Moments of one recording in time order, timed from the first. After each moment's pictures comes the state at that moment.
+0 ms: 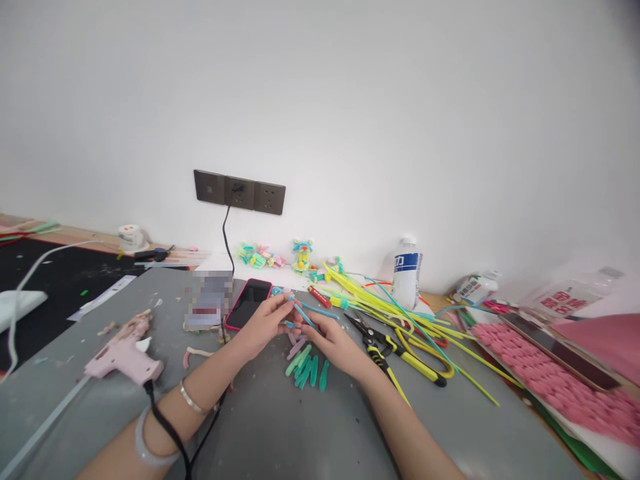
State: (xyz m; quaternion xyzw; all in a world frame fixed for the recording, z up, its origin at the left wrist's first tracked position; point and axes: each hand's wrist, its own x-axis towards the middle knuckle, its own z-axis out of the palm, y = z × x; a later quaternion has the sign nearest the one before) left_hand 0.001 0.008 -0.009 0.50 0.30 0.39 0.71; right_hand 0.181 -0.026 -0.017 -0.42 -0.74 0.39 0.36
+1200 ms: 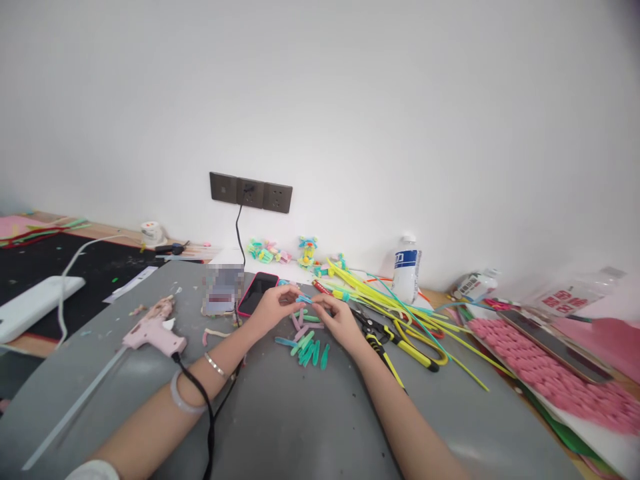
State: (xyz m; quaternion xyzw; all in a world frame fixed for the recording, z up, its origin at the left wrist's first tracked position) left_hand -0.003 0.027 -0.033 0.66 0.30 0.45 0.52; right_hand 0.189 -0.012 -0.036 -0.43 -0.72 0.30 0.45
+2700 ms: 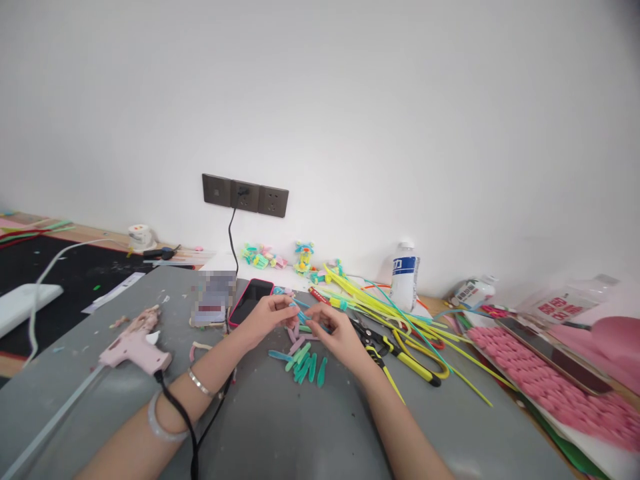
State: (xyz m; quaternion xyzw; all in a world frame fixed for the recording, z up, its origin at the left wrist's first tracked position) left_hand -0.005 0.015 -0.012 0.55 0.31 0.39 0.67; right_hand 0.187 -0.026 -0.019 -0.44 -0.74 0.30 0.42
